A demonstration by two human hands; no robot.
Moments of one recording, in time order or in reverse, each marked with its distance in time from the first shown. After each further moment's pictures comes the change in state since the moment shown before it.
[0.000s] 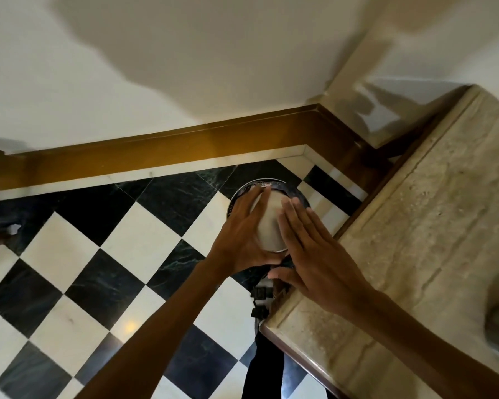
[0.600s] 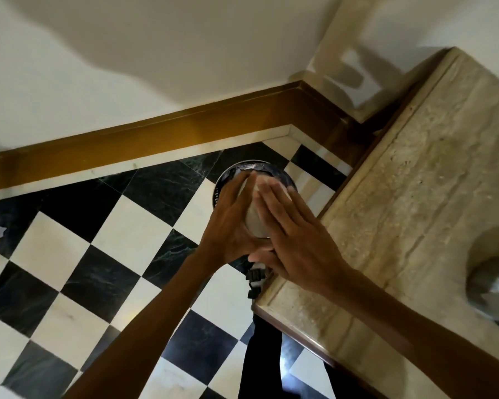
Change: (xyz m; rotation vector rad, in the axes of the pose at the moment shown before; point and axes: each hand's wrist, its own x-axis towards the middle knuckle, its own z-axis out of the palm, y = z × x) left_hand -0.008 0.008 0.005 -0.039 0.040 0.010; right_hand 0.000 -0.011 0.006 0.052 0.135 -0.025
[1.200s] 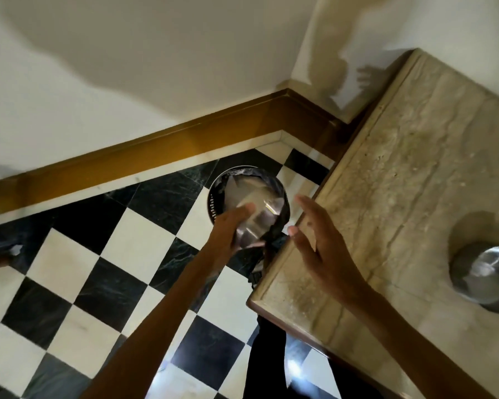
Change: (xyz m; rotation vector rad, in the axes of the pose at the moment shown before) left_hand -0.012 0.052 -0.014 -1.168 -0.148 -0.663; right_hand -0.065 0.014 -0.009 0.894 0.273 0.493
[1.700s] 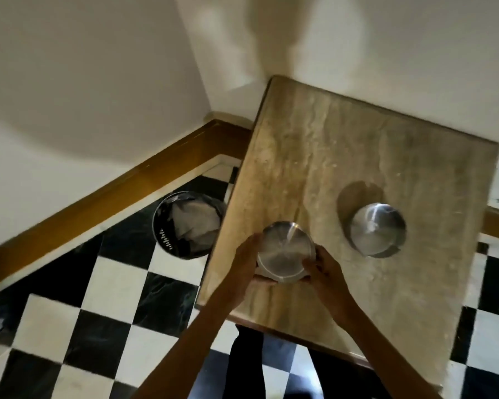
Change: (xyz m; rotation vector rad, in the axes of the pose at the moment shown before) left_hand -0.050 -0.043 0.192 0.301 0.079 -0.185; right_hand -0.126 0.080 -0.093 0.561 0.337 0.550
